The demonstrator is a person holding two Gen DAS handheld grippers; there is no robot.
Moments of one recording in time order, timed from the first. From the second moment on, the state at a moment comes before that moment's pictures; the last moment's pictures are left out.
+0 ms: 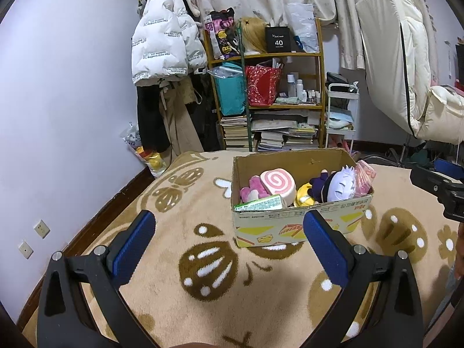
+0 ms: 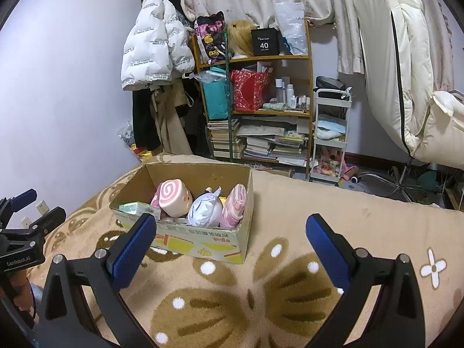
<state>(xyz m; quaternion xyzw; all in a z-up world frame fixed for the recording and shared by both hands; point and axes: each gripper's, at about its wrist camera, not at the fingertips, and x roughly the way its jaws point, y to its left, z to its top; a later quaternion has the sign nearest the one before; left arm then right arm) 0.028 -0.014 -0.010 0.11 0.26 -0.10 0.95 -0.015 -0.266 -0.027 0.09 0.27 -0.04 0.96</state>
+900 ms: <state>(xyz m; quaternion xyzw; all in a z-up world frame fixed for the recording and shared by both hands) 0.027 -0.013 -0.014 0.11 0.26 -0.10 0.95 -0.015 -0.271 -0.029 0.09 0.27 -0.04 0.96</state>
